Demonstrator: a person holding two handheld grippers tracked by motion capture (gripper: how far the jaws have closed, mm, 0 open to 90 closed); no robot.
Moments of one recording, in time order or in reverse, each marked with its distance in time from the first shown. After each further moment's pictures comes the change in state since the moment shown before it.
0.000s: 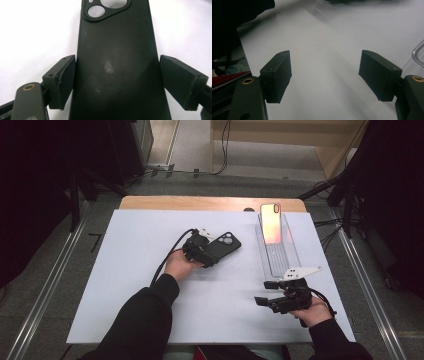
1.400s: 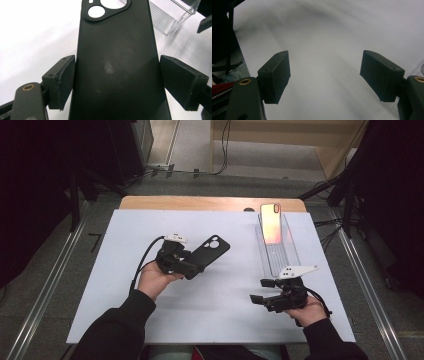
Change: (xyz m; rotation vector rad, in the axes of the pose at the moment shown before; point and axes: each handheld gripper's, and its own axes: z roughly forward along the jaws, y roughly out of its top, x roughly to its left) left arm -0.024 -0.038 -0.101 -0.100 -0.105 -0.177; right arm 0.011 0.010 0.005 -0.019 -0.023 0.014
